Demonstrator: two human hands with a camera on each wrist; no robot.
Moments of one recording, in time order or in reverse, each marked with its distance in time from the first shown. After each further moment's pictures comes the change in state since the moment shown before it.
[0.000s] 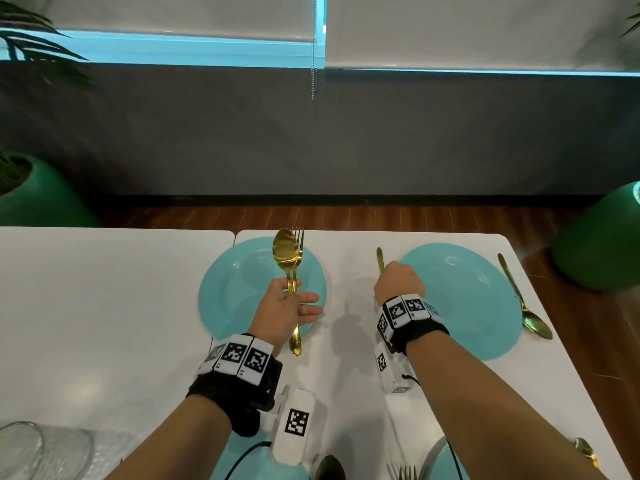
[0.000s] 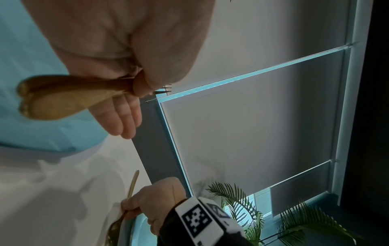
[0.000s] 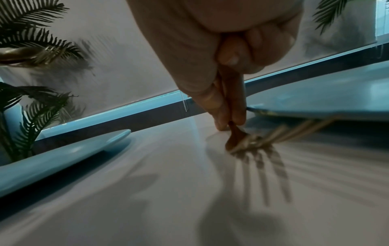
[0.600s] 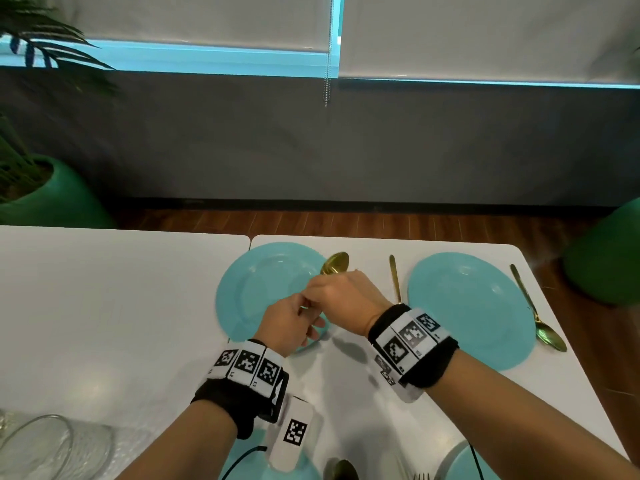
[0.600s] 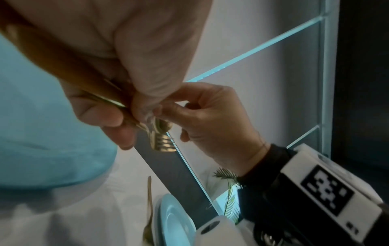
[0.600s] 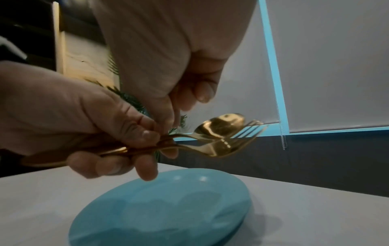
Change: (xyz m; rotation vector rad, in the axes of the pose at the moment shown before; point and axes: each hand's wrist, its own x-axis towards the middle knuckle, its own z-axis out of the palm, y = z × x) left_hand -0.002 -0.004 -0.021 0.560 -0.048 0.124; right_hand -0.073 -0.060 -0.033 -0.209 0.076 -1.193
